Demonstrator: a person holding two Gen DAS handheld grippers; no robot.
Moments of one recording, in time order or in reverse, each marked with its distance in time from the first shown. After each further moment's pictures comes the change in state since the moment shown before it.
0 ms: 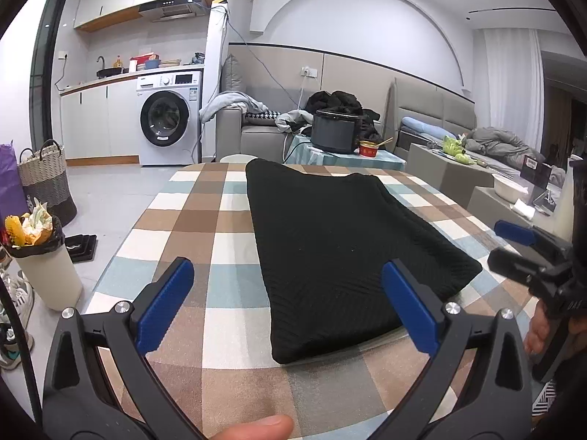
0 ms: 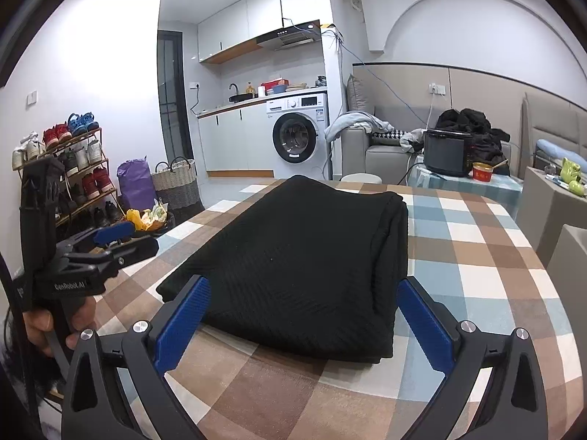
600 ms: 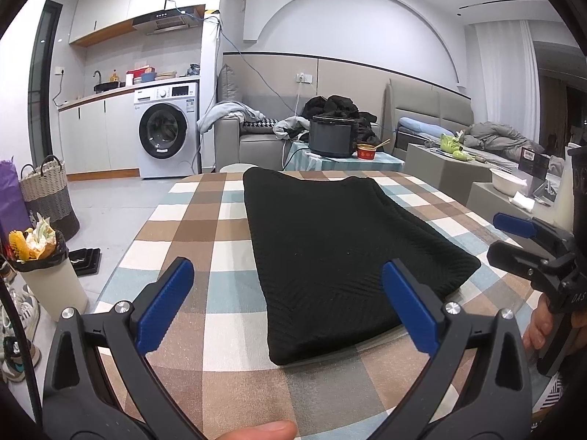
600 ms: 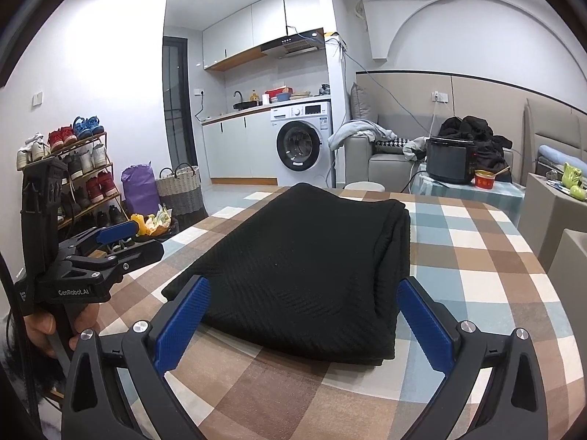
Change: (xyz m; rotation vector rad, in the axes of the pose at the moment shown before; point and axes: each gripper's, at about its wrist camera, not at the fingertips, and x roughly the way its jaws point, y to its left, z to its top) left arm -0.003 -0.008 -0.001 0.047 -0.026 0.009; right arm -0.004 -0.003 -0.001 0.002 -0.027 0.020
